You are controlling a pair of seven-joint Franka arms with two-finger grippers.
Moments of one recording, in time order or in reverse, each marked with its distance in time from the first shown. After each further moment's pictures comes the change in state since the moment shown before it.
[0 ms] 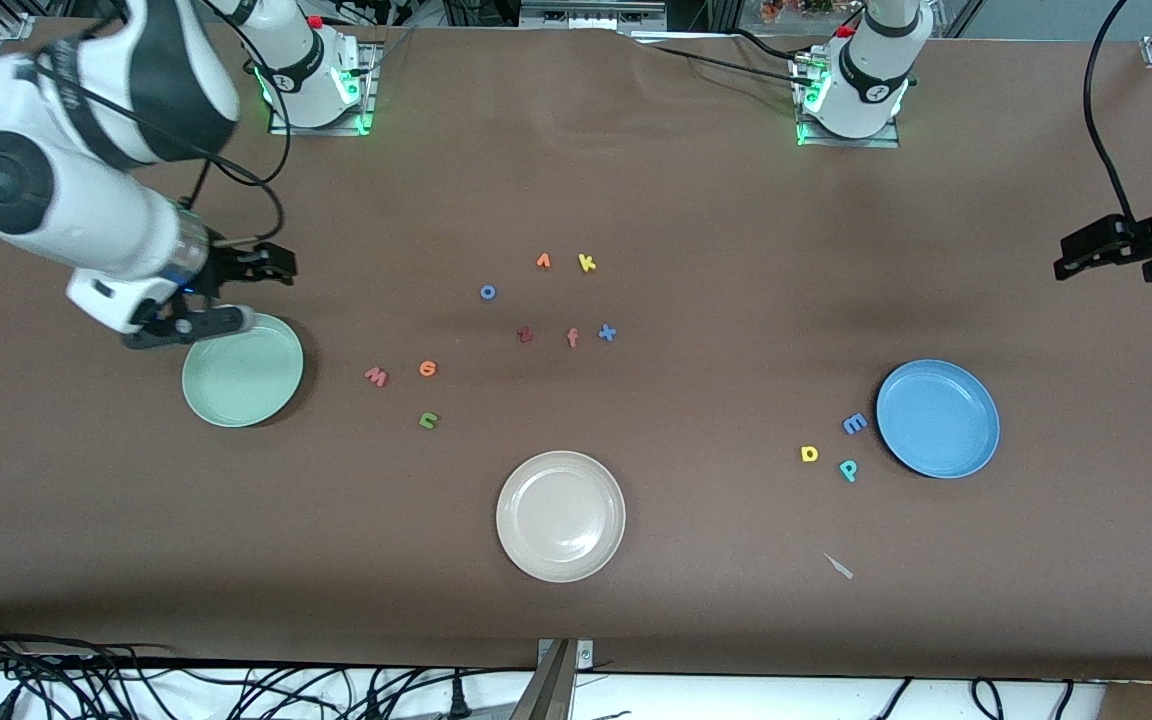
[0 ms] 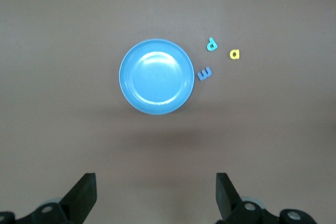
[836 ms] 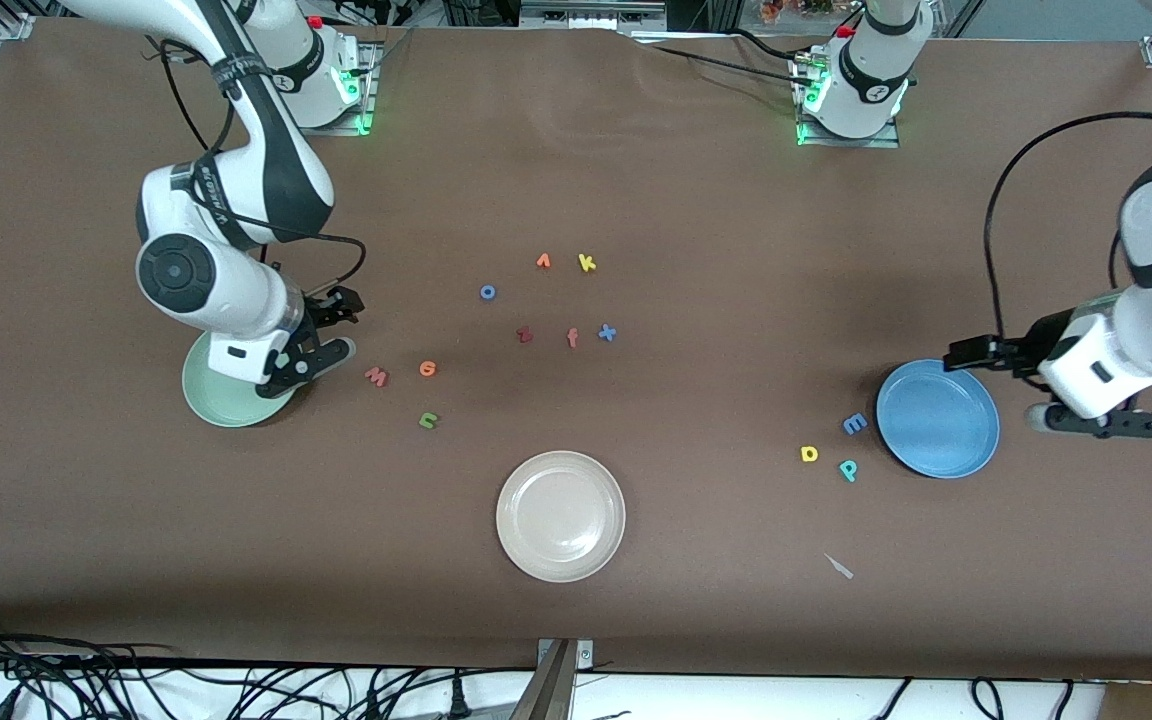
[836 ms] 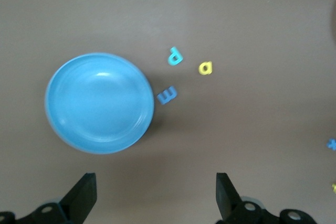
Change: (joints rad) left arm -0.081 0.268 -0.013 0.005 -0.081 0.193 -0.030; right arm 0.026 0.150 0.015 -0.139 -0.002 0.296 -0.239
